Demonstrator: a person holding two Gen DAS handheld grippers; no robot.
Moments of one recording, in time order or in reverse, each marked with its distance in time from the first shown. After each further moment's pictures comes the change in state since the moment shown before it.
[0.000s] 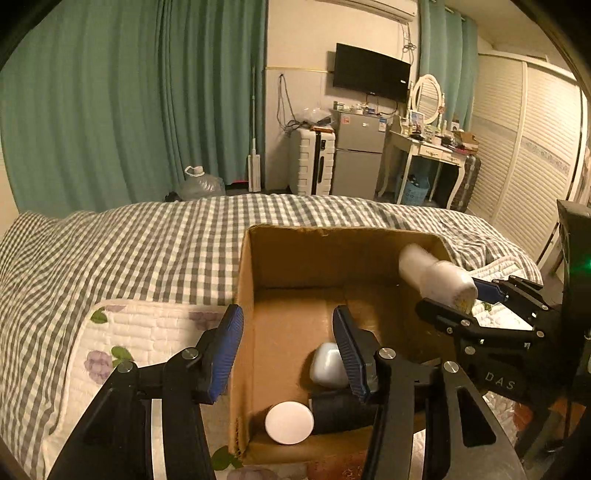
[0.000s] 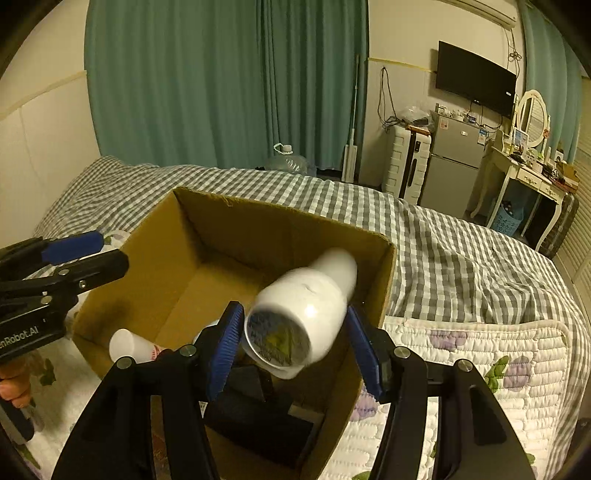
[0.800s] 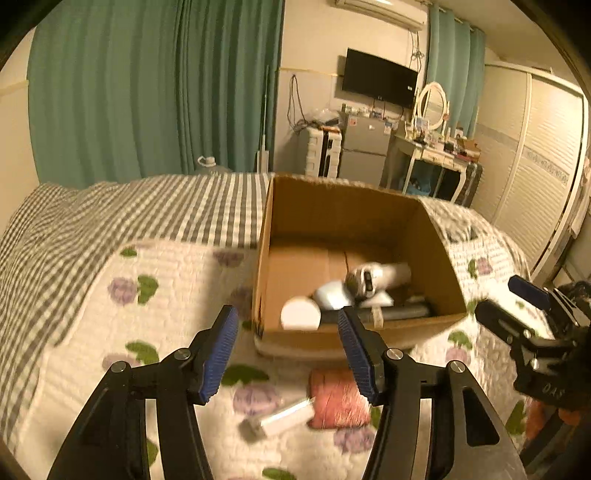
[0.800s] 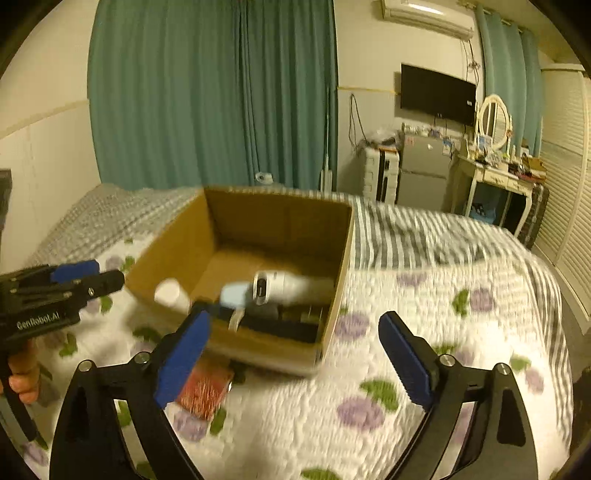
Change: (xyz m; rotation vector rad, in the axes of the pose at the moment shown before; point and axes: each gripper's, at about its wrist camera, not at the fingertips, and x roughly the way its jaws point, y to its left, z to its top) left arm -0.064 0.008 -0.073 -0.050 0.006 0.011; right arm -0.099 0.029 -0.084 0.077 -0.116 -0.075
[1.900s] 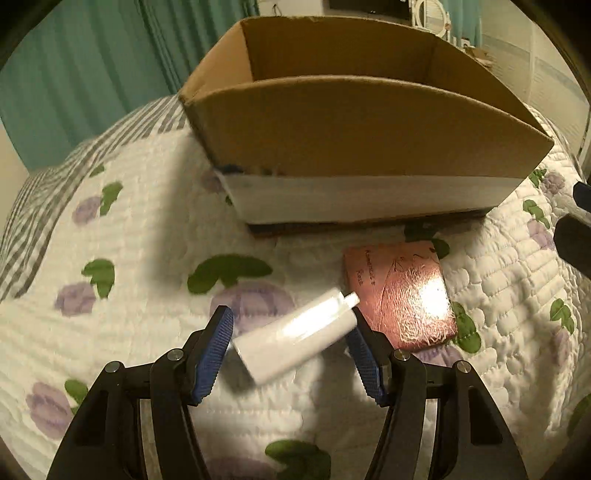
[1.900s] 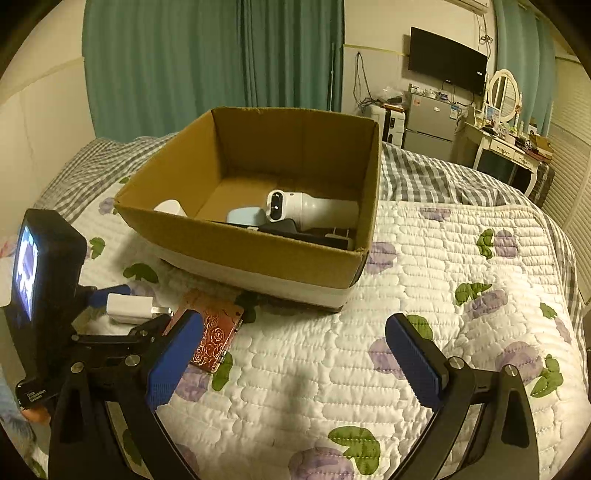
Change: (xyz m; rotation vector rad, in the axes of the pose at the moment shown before) left arm 0.089 -0.012 -0.084 0.168 0.256 0.125; right arm 0.033 0.019 -0.041 -0.019 0.162 -0.014
